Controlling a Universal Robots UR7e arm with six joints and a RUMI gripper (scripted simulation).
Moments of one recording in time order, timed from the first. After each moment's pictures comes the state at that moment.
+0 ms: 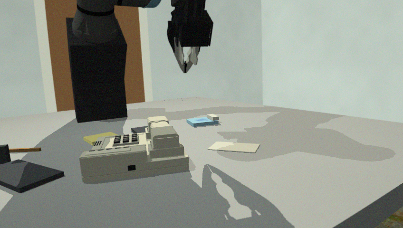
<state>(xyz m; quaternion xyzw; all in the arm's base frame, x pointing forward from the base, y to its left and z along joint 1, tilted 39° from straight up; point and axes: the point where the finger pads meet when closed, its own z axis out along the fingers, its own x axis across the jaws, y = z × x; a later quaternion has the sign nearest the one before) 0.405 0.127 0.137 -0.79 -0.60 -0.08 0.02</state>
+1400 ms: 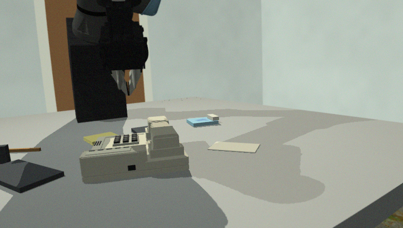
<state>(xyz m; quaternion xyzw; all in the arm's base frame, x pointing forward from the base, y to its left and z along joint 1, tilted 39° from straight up) 0.445 -0.026 0.124 -0.79 -0.61 -0.08 0.02</state>
